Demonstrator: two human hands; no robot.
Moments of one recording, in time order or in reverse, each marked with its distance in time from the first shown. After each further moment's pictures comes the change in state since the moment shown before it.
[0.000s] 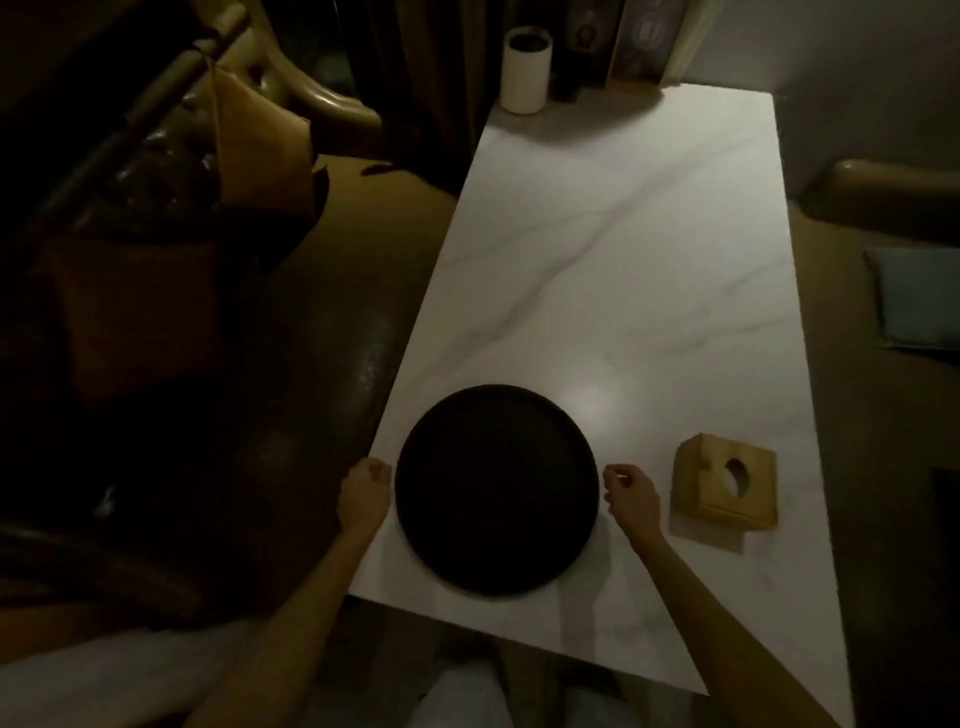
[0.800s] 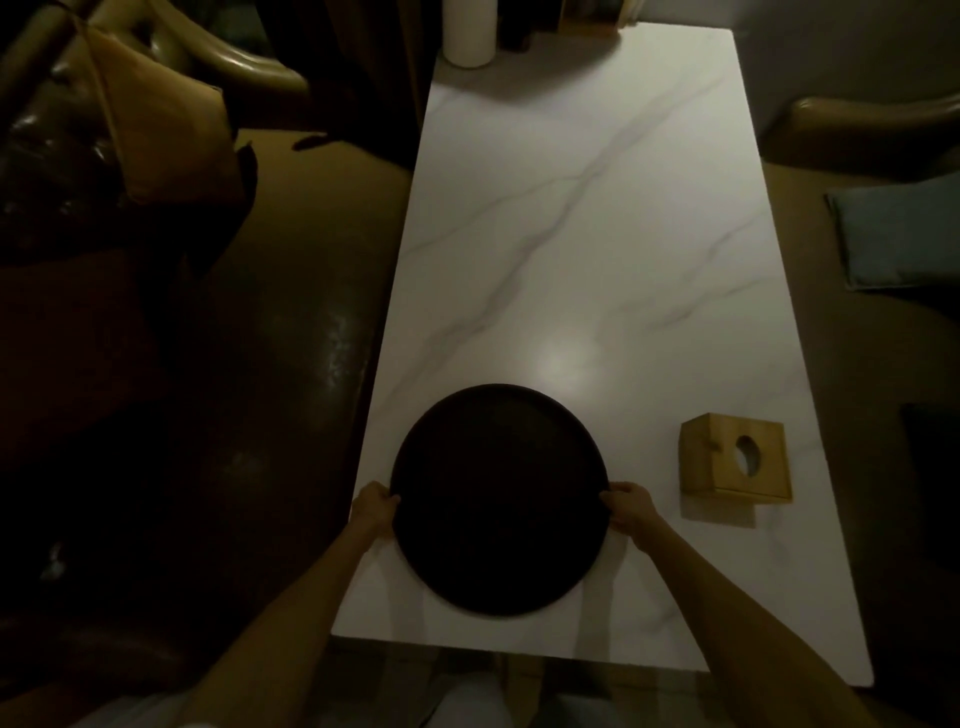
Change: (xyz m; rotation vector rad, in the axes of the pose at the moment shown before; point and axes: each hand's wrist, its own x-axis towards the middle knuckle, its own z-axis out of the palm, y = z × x) left_hand 0.079 -0.018 0.026 0.089 -0.421 -0.210; right_hand 0.025 0.012 0.025 0.114 -0.135 0.434
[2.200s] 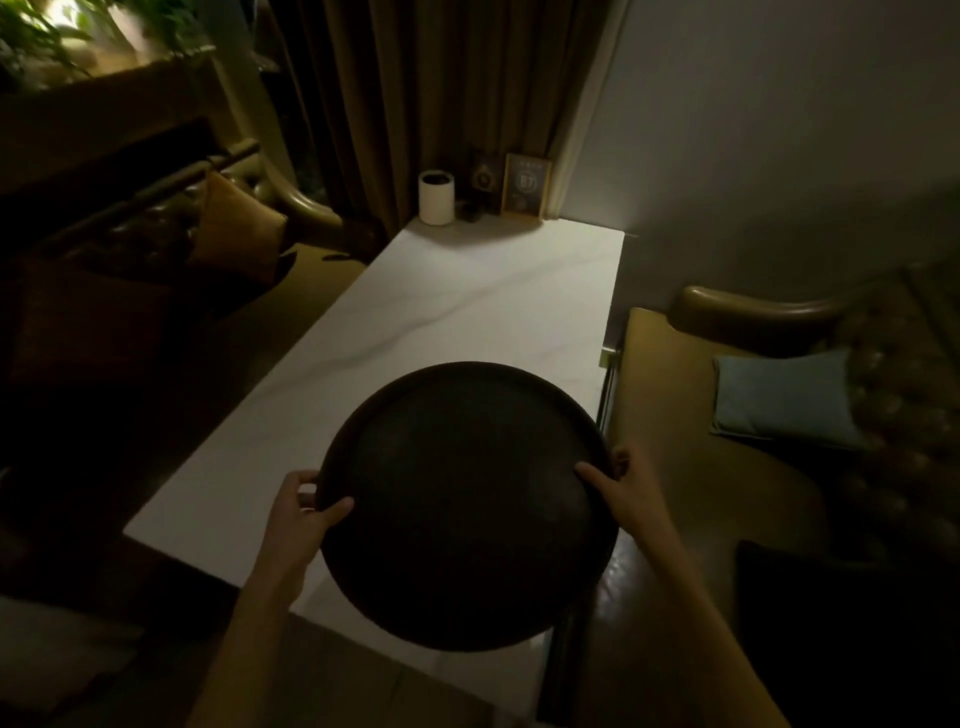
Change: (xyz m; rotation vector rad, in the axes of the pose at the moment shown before) left_hand -0.426 0.153 0.327 -0.728 0.378 0.418; right_hand -0.081 0.025 -0.483 -0.230 0.023 -0.849
